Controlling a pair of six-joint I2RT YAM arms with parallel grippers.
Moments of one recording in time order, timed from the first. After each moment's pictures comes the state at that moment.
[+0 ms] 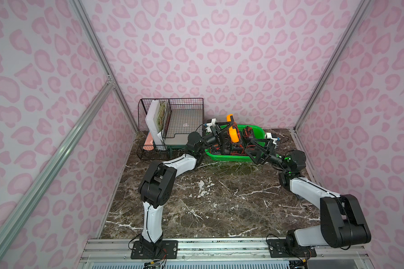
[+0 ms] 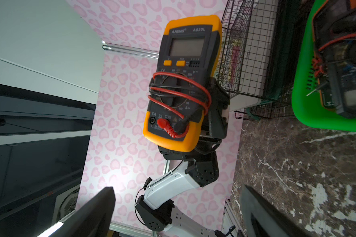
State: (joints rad) left arm -0.49 2.02 1.37 1.12 0.68 -1.90; right arm 0.17 1.45 0.68 1.15 -0.95 1.73
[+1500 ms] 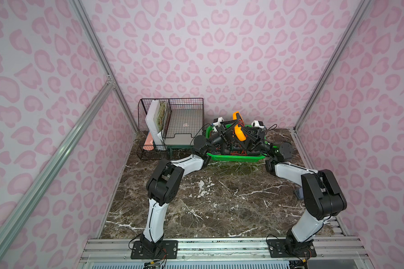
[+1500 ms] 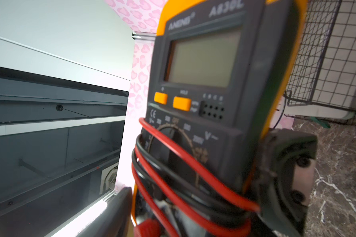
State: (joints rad) left arm -0.56 2.11 1.44 1.28 0.61 -2.00; right arm 0.28 1.74 0.97 1.44 -0.90 2.01
